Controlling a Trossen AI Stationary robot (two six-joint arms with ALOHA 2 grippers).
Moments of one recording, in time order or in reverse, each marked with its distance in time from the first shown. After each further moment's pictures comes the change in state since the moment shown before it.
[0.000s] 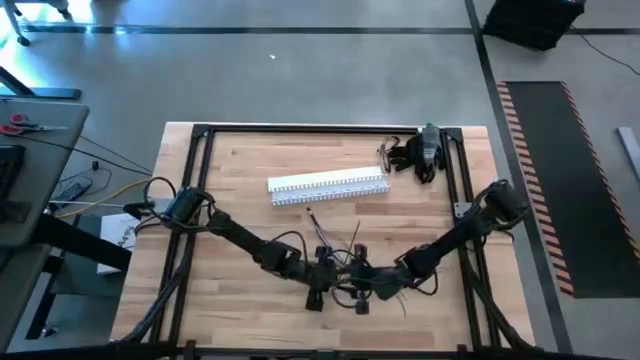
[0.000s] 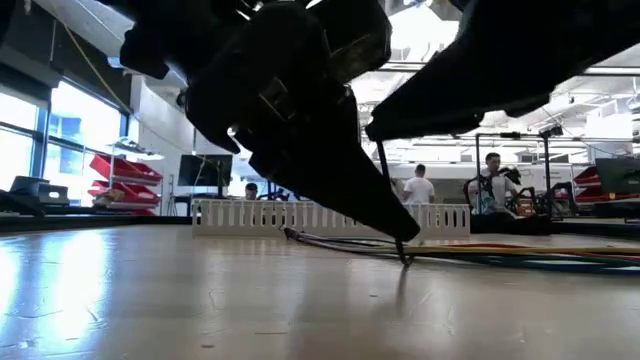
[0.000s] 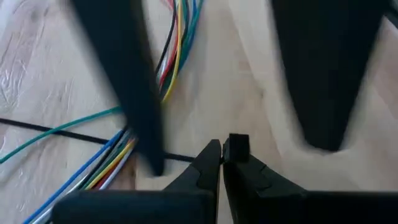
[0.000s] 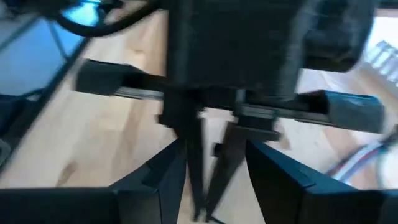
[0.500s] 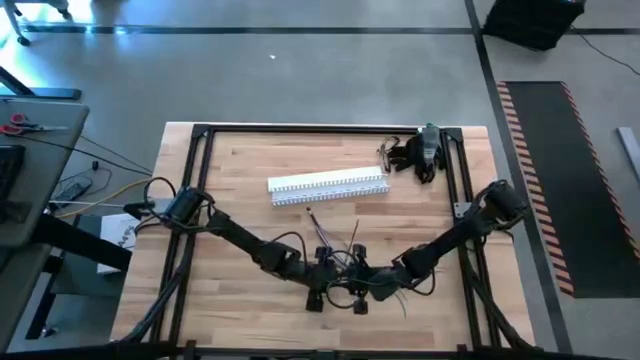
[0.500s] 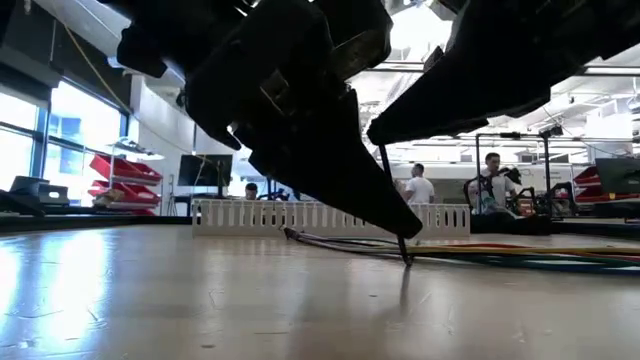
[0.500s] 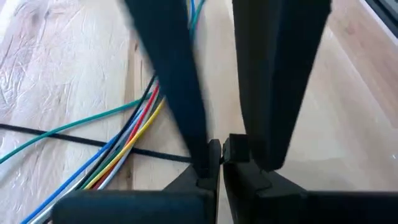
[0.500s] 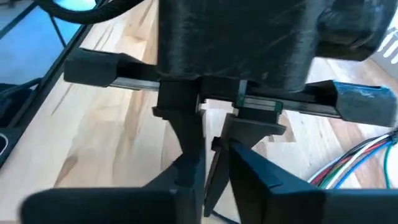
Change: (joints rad) left arm 0.000 0.000 0.000 0.008 -0.011 -0.008; right arm -0.016 0.000 0.018 -0.045 -0.057 0.008
